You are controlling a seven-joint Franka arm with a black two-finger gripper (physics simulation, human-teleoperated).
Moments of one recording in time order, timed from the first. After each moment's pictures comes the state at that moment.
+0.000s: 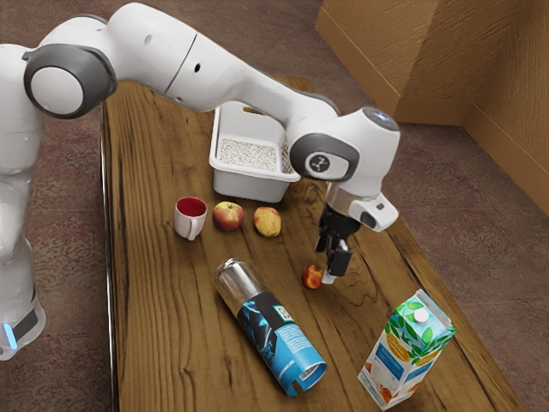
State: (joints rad) arm -0.05 0.20 -0.21 -1.76 -0.01 1.94 -0.05
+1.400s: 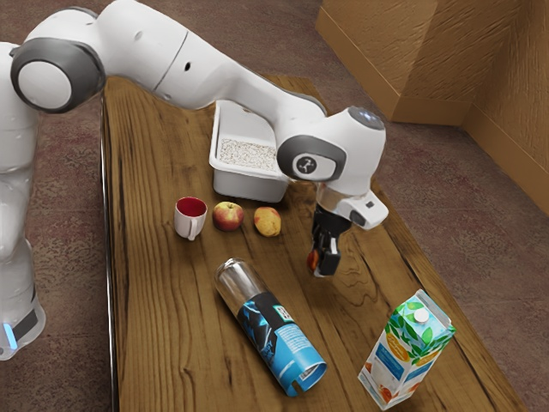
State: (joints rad) arm -0.05 0.14 -0.19 -1.85 0.00 2.01 -0.04
